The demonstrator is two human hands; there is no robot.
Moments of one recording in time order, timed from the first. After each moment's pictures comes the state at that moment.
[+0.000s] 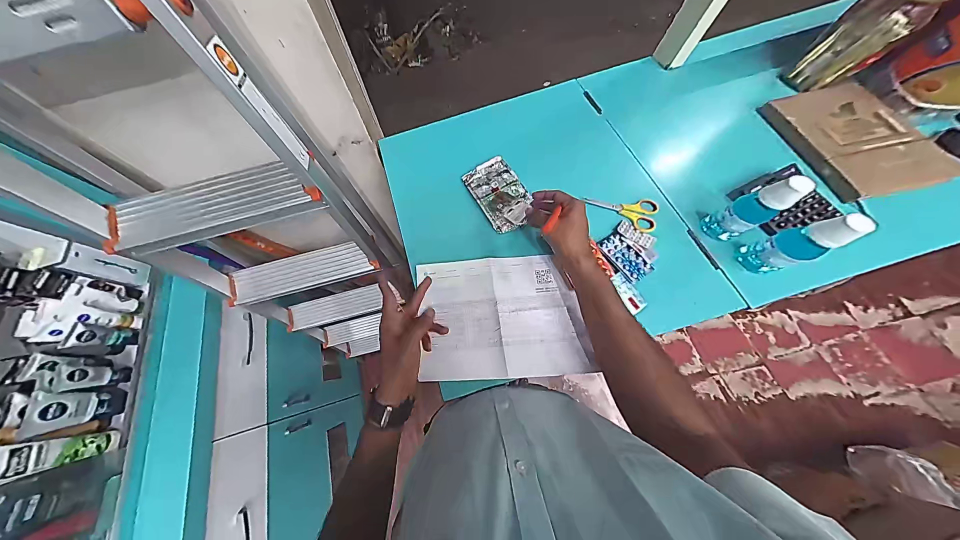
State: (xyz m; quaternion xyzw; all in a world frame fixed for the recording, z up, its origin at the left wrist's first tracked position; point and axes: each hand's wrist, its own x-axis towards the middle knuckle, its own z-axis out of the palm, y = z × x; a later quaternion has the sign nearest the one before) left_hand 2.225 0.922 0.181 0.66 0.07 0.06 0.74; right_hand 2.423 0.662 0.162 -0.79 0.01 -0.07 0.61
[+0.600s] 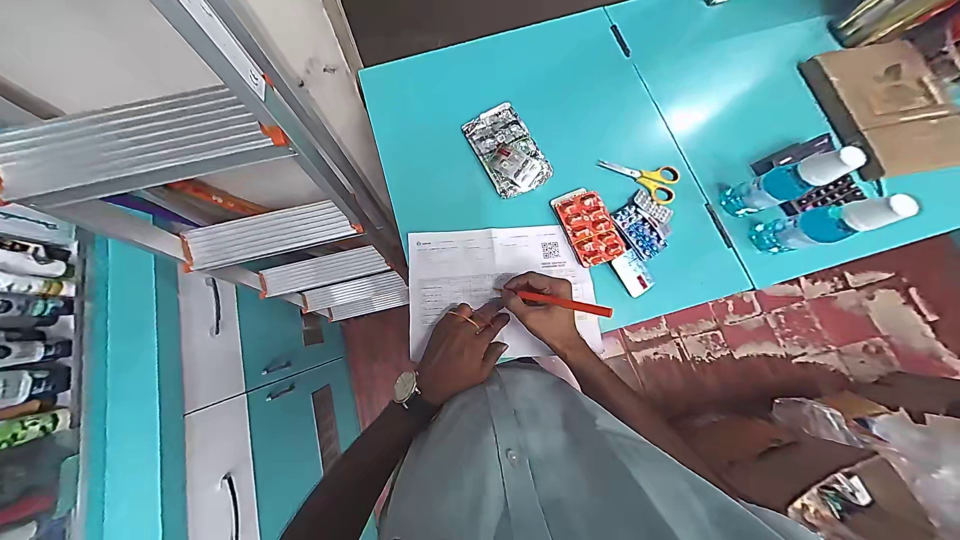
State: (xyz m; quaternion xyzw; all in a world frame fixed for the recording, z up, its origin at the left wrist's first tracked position) left_hand 2.207 0.877 0.118 0.93 -0.28 0.02 0.23; right_hand 2.268 0.691 0.114 -0.78 -0.12 -0.05 0.62
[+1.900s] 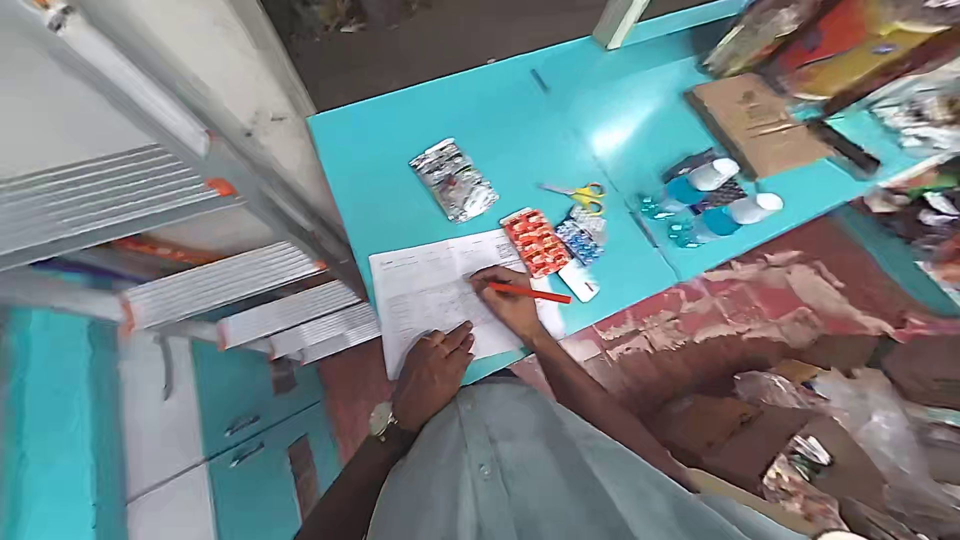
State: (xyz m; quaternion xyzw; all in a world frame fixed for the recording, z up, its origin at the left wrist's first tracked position) left_hand 2.210 0.871 0.103 0.91 -0.31 0.11 0.24; right_hand 2.301 0.679 0.111 -0.73 -0.12 -0.08 0.67
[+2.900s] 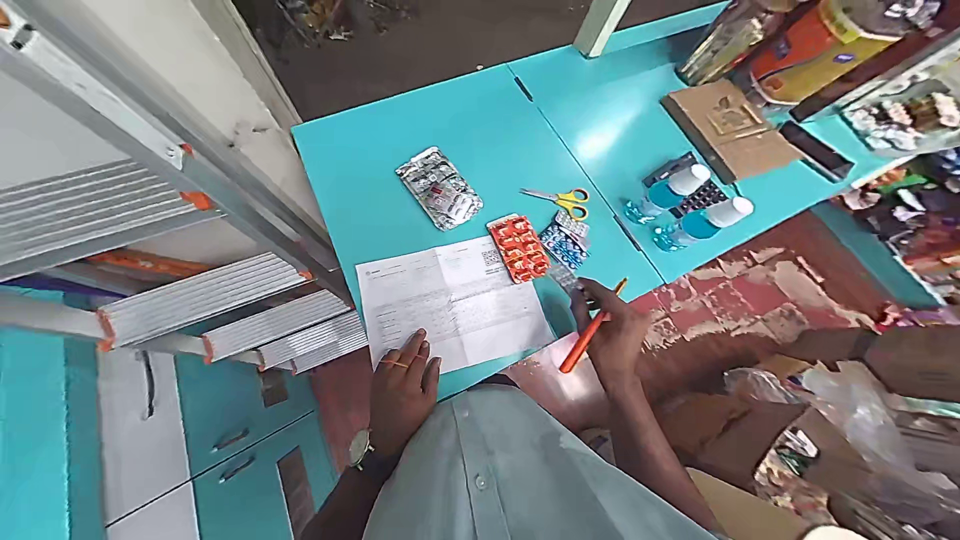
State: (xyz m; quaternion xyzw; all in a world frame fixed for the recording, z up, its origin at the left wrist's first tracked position) left_hand 2.191 0.879 0.101 0.95 -0.13 0.21 0.21; right_hand 2.242 0.558 0.151 -0.92 0.01 -0.27 0.29
